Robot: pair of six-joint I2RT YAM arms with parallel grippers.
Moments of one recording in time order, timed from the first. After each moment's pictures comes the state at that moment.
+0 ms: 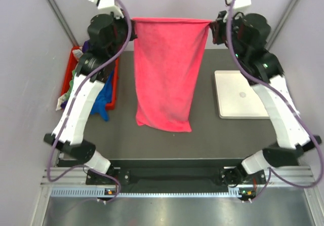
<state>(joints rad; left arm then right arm) -0.46 1.52 2.04 -0.48 -0.28 -0.29 0.52 1.44 1.97 -0.49 0.18 -0.03</state>
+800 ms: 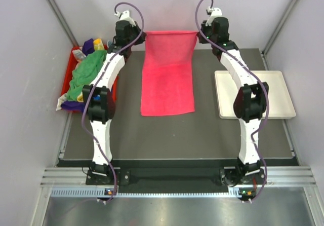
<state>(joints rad) -0.19 2.22 2.20 -0.15 0.12 -0.45 0.24 2.20 2.20 -0.20 -0.10 0.14</state>
